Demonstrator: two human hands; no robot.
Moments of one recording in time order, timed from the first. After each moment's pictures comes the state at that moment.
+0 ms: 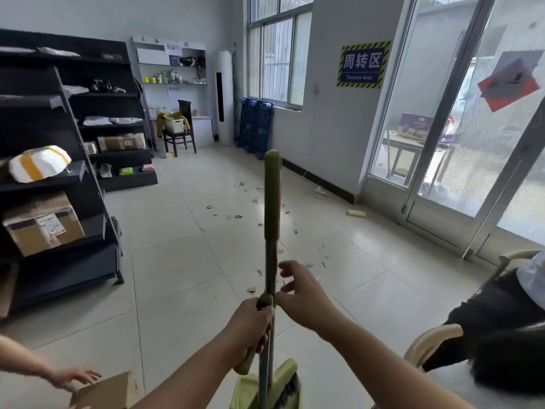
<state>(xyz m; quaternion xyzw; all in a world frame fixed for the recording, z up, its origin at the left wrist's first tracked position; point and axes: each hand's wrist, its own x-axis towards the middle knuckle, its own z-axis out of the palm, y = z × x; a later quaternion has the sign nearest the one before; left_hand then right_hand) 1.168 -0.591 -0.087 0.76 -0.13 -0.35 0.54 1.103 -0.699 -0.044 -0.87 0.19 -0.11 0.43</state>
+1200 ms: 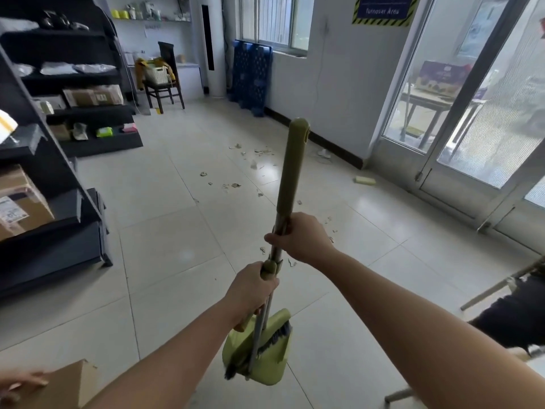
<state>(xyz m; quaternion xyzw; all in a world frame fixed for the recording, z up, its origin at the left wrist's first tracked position) 1.393 -0.679 -0.131 0.83 -0.21 -0.28 0.44 1.357 -0.802 -0.053 -0.92 0.23 -0.08 0.29</state>
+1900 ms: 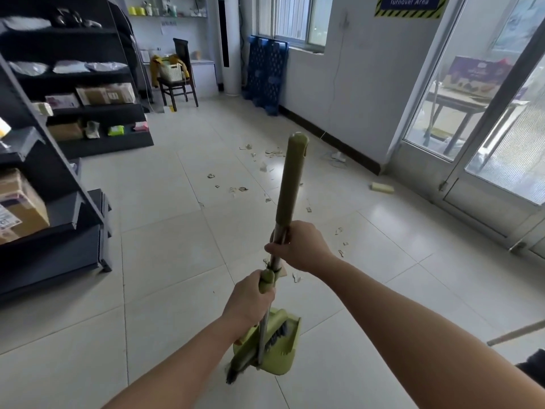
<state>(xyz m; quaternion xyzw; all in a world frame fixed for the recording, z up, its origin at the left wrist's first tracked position) 1.461 -0.779 -0.156 0.86 -0.20 -0.23 0.41 1.441 -0.911 -0.075 -0.92 0.20 -0.04 0.34</state>
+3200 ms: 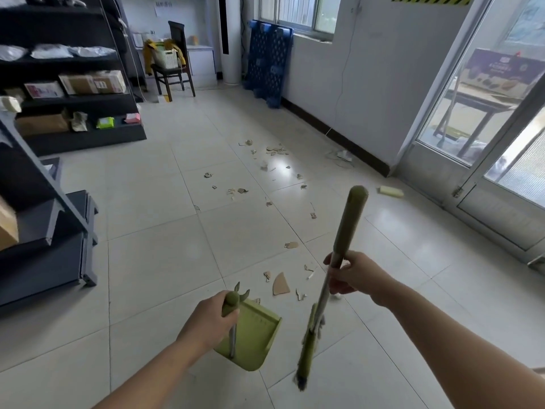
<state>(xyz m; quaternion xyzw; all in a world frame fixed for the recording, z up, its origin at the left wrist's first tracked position) 1.629 -0.787 -0.189 0.89 -0.18 -0.24 0.35 1.532 -1.064 -0.123 -0.80 0.32 0.08 0.51</state>
